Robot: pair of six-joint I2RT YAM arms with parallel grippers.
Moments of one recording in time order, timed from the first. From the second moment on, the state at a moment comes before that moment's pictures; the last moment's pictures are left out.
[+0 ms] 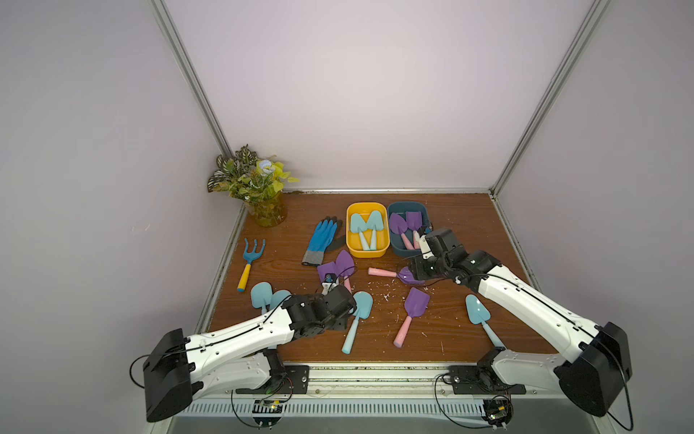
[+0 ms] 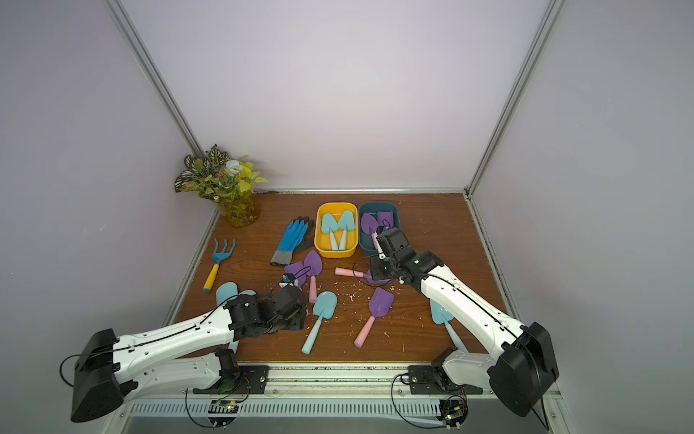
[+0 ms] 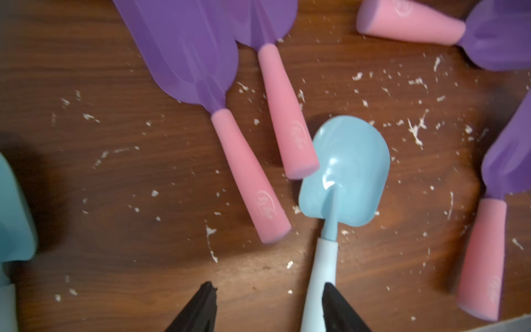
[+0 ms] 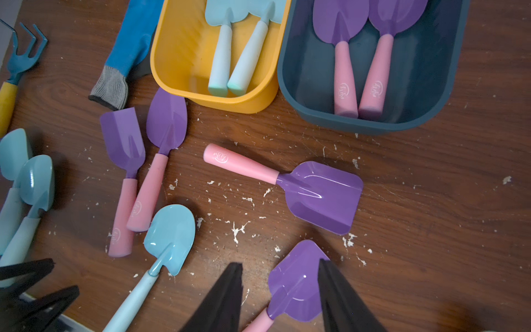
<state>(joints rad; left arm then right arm) -1.06 1.07 0.68 -0.76 -0.26 -0.92 0.63 1.25 1.04 -0.70 0.08 0.41</state>
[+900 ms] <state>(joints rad) -1.24 1.44 0.75 -0.76 -0.24 -0.95 0.63 1.19 1.00 -0.72 0.13 0.49</state>
